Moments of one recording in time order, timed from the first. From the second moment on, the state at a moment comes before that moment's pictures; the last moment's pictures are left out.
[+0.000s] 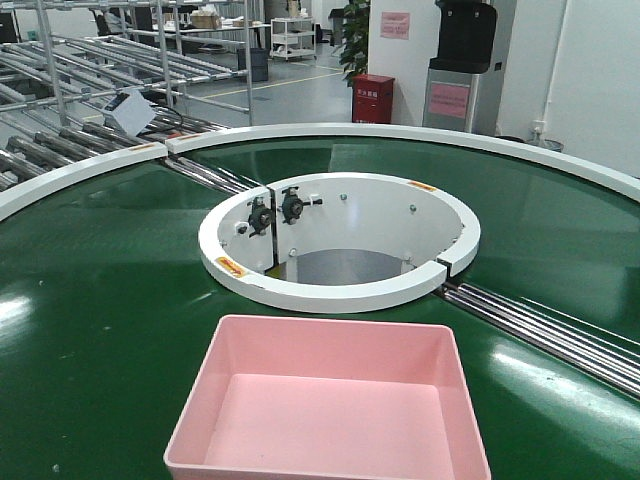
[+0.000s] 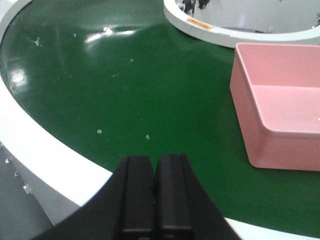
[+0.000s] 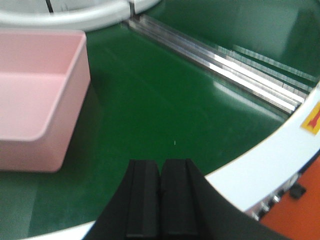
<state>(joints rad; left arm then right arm) -0.02 0.37 -0.54 0.01 0.65 -0.06 0.02 0.51 -0.60 -0.11 0.71 0.09</state>
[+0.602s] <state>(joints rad) -0.21 0.87 -0.72 -0.06 0.78 0.08 0.29 1.05 -0.83 0.01 0.83 -0.14</state>
